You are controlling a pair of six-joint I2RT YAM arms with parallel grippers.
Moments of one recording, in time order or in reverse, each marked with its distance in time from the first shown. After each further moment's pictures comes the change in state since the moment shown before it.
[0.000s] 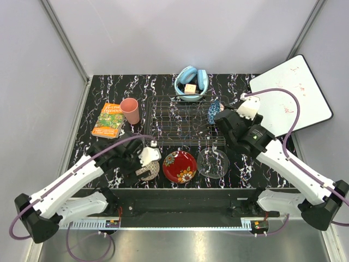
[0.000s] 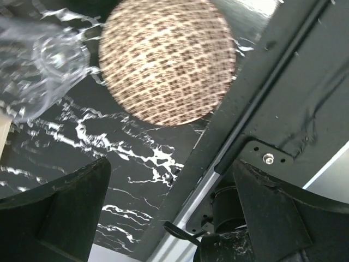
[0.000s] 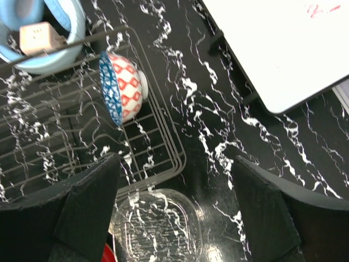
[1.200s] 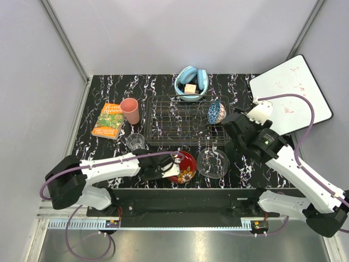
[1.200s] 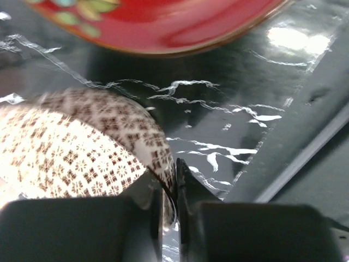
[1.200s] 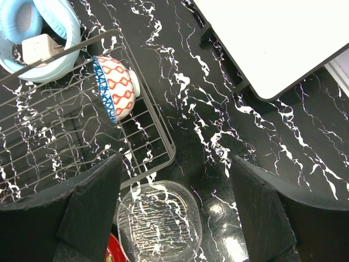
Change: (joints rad) left arm -0.308 0.422 -0.187 0.402 -0.231 -0.046; right arm 0.000 -0.077 0.009 -0.137 -0.003 0.135
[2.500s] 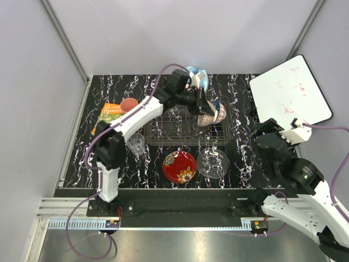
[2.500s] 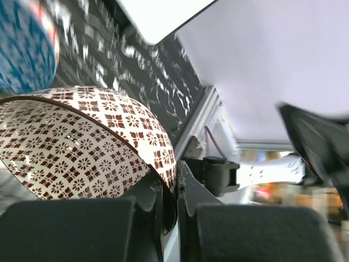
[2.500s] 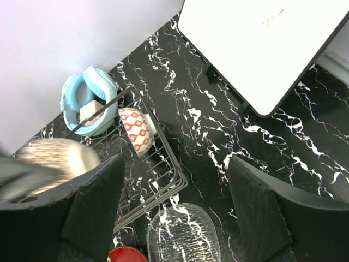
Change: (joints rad) left arm 0.364 0.554 1.075 0.370 0.861 -1.081; right arm -0.002 -0.398 -0.156 0.068 0.097 0.052
